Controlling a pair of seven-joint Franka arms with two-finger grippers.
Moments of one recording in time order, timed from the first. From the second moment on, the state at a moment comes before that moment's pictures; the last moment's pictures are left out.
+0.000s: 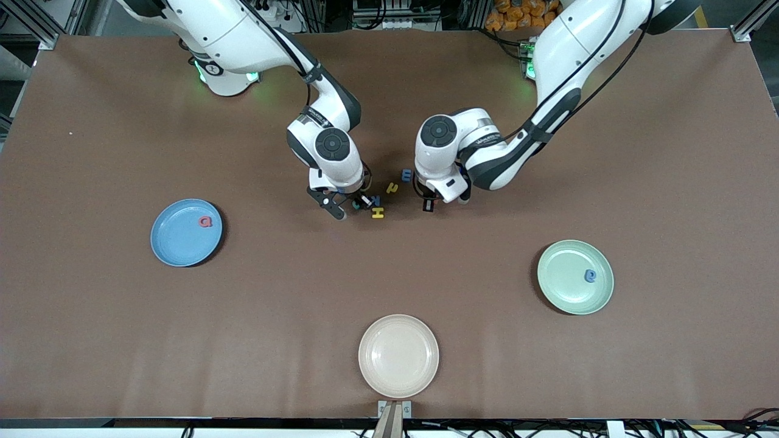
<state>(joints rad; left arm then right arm) -0.13 0.66 -0.66 -1.92 0.59 2.37 -2.52 0.53 0.59 0.22 -1.95 -0.11 2.50 1.54</state>
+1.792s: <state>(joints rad) 0.37 0.70 -0.51 -1.68 0.46 2.16 -0.86 0.43 0.54 0.21 -1.88 -0.12 2.25 1.06</state>
